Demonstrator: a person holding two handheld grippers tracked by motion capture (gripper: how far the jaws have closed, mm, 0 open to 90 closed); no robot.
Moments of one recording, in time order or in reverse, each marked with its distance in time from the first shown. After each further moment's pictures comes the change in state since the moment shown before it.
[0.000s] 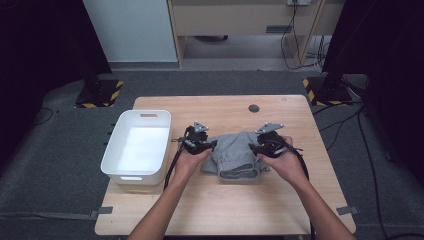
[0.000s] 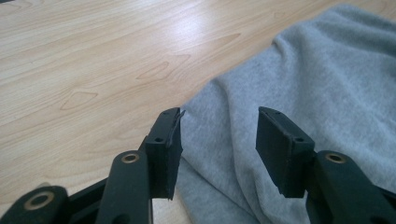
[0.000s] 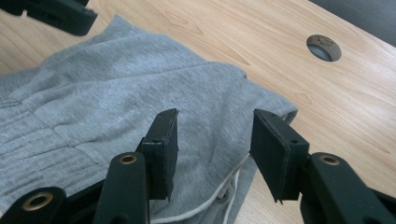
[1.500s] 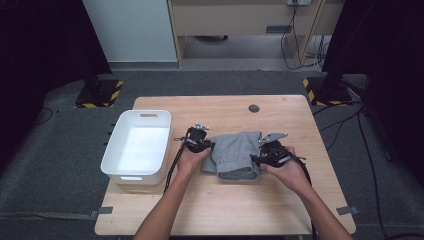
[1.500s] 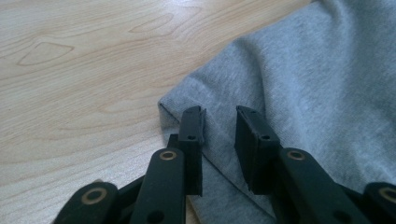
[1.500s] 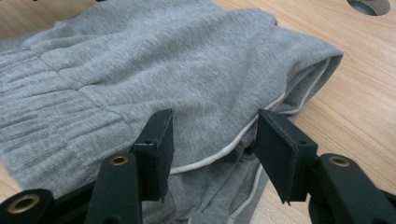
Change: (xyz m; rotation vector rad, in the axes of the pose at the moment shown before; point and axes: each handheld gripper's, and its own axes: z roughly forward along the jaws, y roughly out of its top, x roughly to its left) left arm 0.014 -0.011 0.032 0.123 -0.036 -0.084; right arm 0.003 -0.033 0.005 0.037 0.088 0.049
